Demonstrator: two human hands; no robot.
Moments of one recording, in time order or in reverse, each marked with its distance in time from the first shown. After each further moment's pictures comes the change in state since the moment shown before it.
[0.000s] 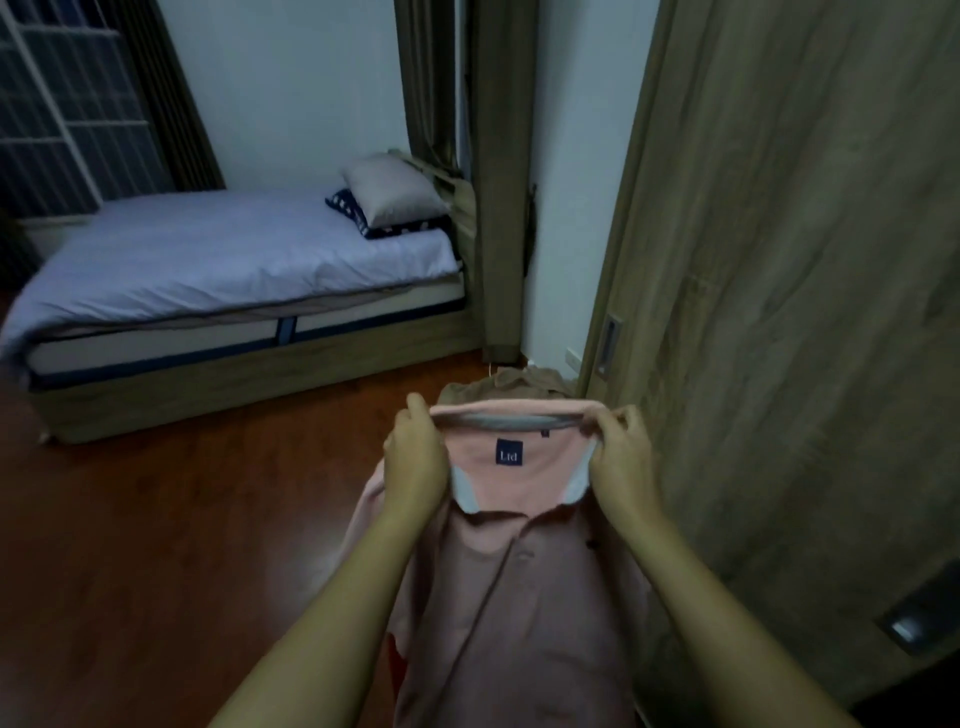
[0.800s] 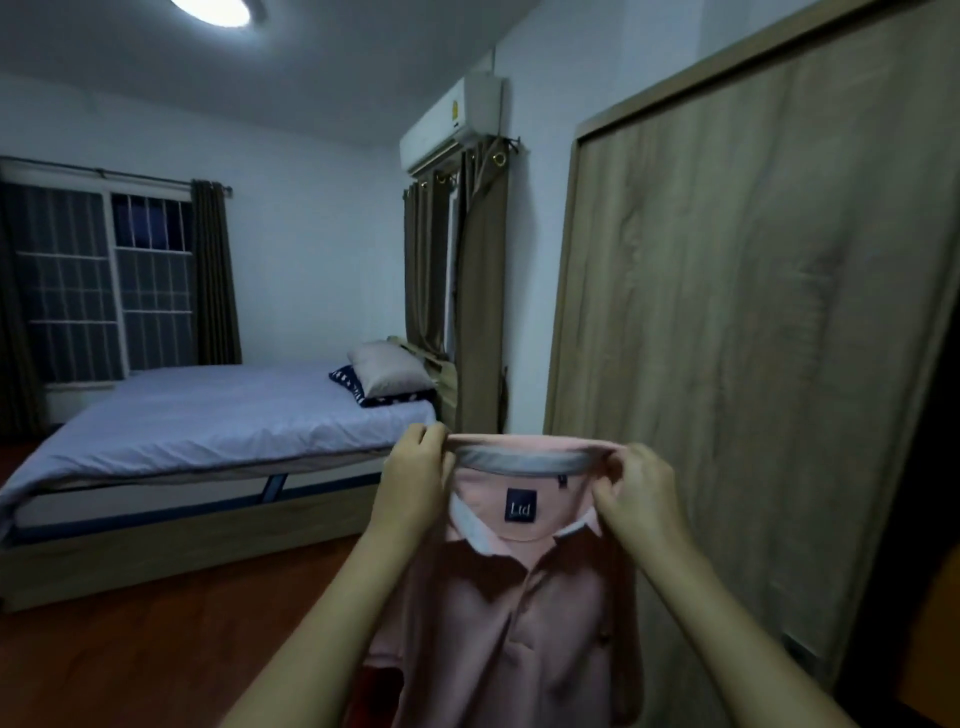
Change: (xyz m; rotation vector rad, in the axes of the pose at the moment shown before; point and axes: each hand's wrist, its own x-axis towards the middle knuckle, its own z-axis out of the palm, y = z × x) left_hand -0.092 0.116 -0.174 -0.058 0.287 0.560; right_hand -0.038 -0.085 -0.222 -0.106 0.259 -0.194
